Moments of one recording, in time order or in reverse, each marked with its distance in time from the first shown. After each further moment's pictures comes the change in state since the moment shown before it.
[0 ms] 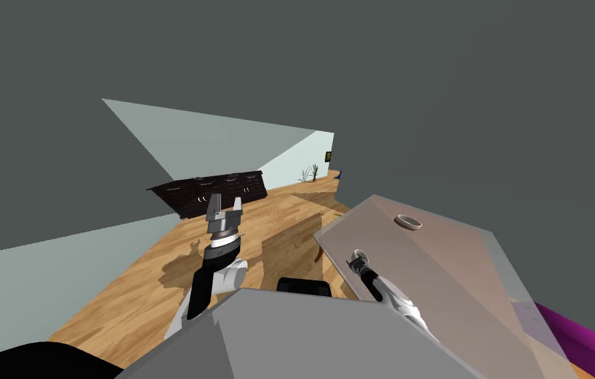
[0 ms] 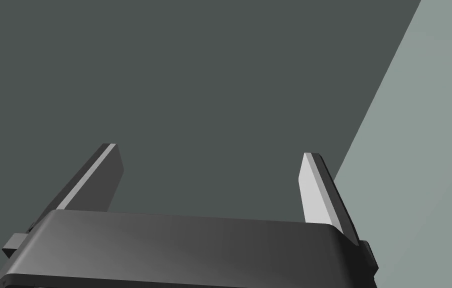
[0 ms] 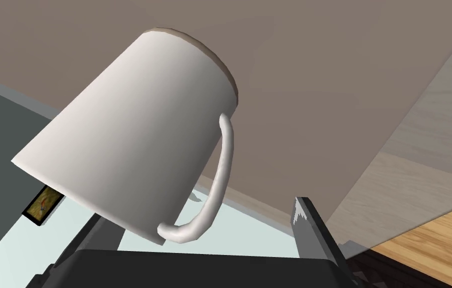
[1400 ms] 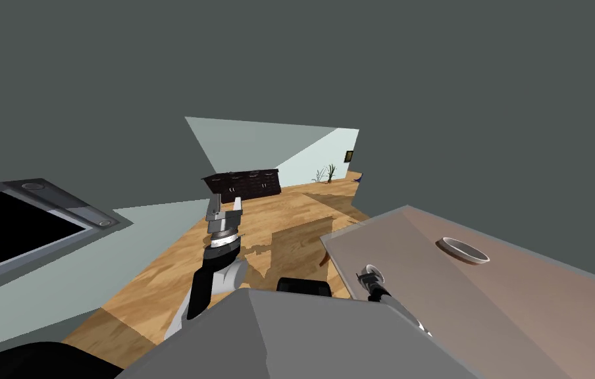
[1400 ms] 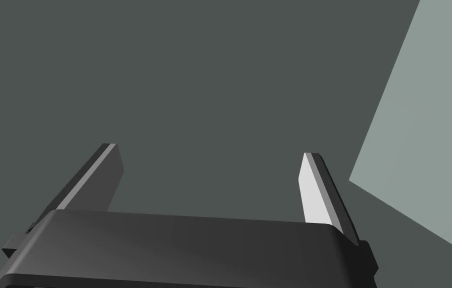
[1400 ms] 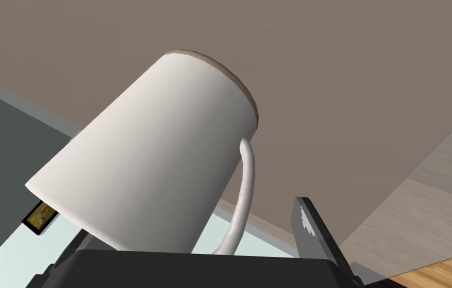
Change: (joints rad) left arm 0.000 0.000 0.000 0.000 0.000 0.000 0.000; right arm 0.172 -0.034 0.107 -0.159 0.225 0.274 -0.435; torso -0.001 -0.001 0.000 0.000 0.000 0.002
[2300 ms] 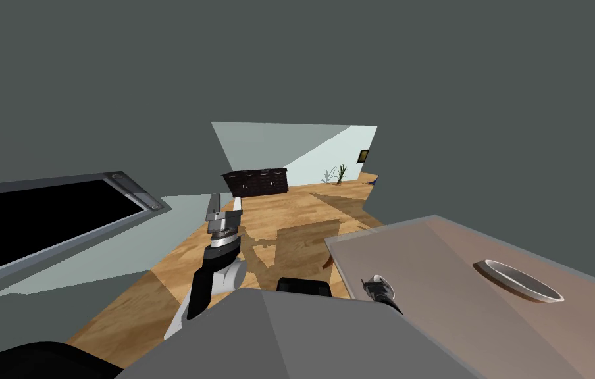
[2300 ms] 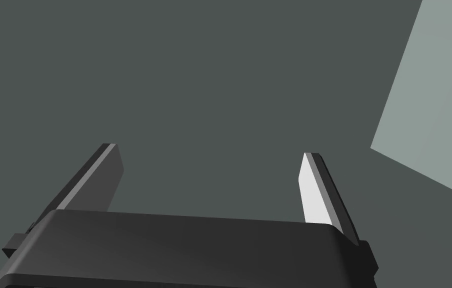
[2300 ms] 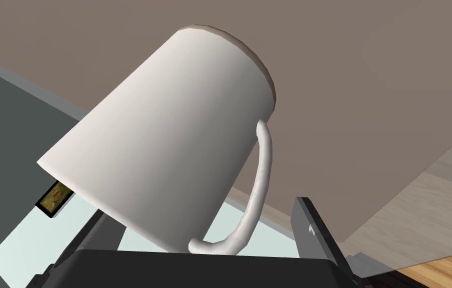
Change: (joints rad) left arm 0.000 0.000 0.000 0.000 0.000 0.000 0.000; right arm 0.106 -0.025 0.070 -0.106 0.108 0.161 -0.230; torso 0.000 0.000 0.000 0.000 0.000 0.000
